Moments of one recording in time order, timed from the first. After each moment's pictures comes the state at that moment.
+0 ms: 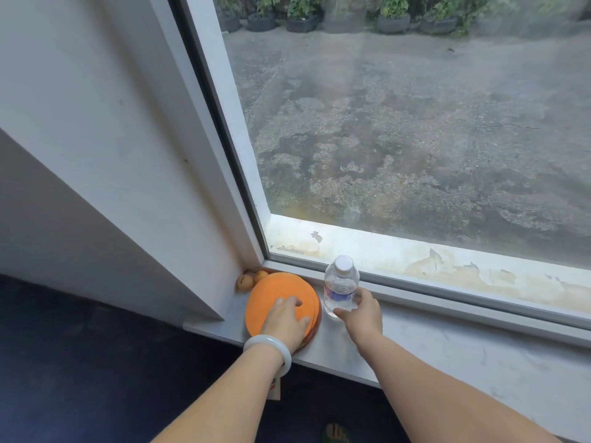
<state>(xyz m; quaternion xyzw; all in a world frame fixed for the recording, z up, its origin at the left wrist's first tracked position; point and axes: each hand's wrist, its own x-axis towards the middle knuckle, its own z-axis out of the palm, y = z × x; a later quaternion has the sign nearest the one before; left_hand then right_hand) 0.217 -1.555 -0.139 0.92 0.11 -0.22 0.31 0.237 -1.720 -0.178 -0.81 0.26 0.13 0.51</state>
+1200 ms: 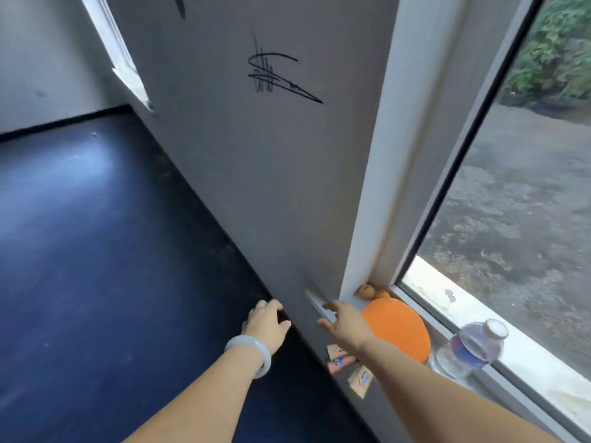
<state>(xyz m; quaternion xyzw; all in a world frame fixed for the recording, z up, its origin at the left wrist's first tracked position) 0.048 -1.385 -0.080 0.86 0.40 -0.07 0.30 0.178 -1.519 -0.090 -0.87 -0.32 0.30 0.22</state>
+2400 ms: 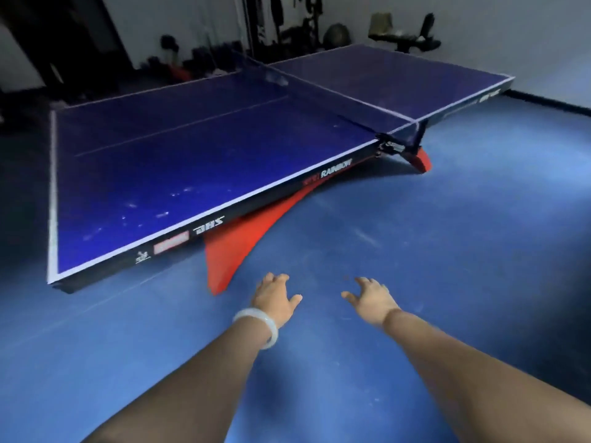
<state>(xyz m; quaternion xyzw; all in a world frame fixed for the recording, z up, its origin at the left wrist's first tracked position) -0.517 -1.415 -0.046 0.34 0.90 0.15 0.21 -0.368 -1.263 -0.053 -0.43 -0.85 0.30 -0.10</state>
